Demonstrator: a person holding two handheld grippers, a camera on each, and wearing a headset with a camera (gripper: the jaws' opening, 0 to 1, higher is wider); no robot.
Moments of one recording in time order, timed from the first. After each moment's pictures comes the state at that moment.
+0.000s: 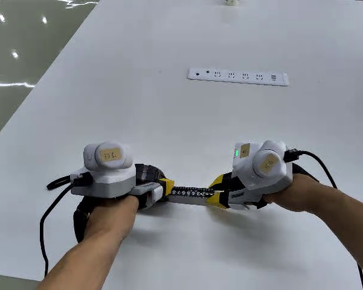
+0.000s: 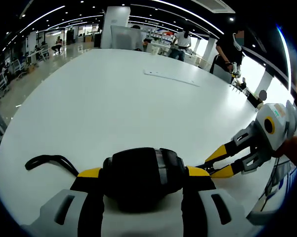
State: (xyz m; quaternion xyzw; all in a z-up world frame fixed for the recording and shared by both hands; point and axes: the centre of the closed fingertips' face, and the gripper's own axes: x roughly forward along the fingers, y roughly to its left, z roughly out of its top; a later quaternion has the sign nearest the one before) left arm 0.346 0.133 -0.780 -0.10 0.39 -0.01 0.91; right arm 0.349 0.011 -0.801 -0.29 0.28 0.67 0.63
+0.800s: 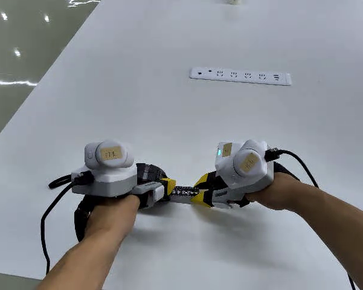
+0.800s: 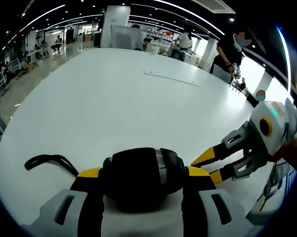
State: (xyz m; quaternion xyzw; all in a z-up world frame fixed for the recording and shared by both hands) left arm 0.344 0.132 -0.778 -0.10 0.39 -0.01 0.91; right arm 0.343 0.046 -0.802 -0.28 0.26 0.68 0.62
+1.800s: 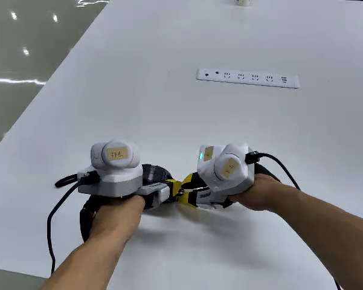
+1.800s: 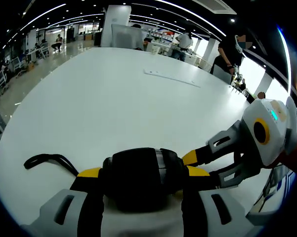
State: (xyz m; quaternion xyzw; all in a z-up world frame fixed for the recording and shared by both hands) left arm 0.346 0.133 -0.780 -0.11 0.39 -0.01 0.91; right arm 0.336 0.083 -0.804 -0.30 0.23 0.70 0.60
